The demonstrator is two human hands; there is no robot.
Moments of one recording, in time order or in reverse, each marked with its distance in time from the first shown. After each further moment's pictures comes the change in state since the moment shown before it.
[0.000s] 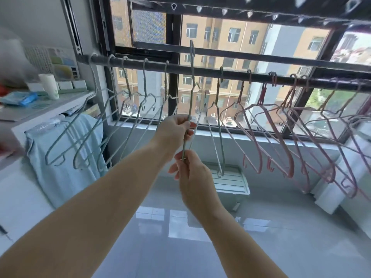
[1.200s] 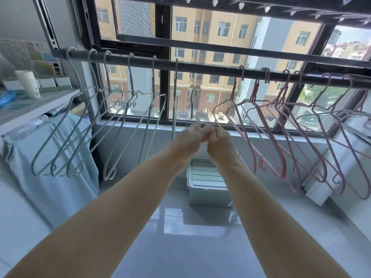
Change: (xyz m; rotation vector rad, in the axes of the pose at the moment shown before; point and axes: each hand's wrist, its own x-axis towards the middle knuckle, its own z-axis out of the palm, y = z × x) left_hand 0.022 -0.022 0.030 0.088 -0.307 -0.148; right_hand 0.105 0.051 -0.037 0.030 0.200 0.262
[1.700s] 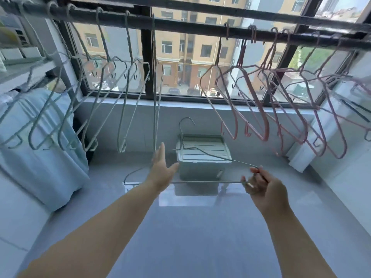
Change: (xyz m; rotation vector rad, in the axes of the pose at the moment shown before) left_hand -0.026 -0.154 0.023 0.369 0.200 -0.137; right_hand -0.107 0.157 -0.127 0.977 0.173 0.564
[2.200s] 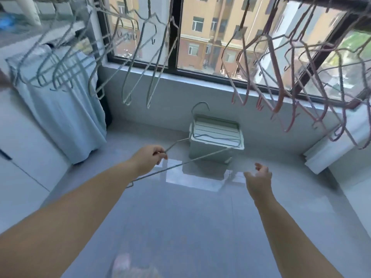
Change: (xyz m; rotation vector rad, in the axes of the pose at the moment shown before) left_hand -0.054 -0.047 -0.019 0.240 -0.094 -0.017; right_hand 0.012 0.049 -0.049 -1.200 0.187 -0.101
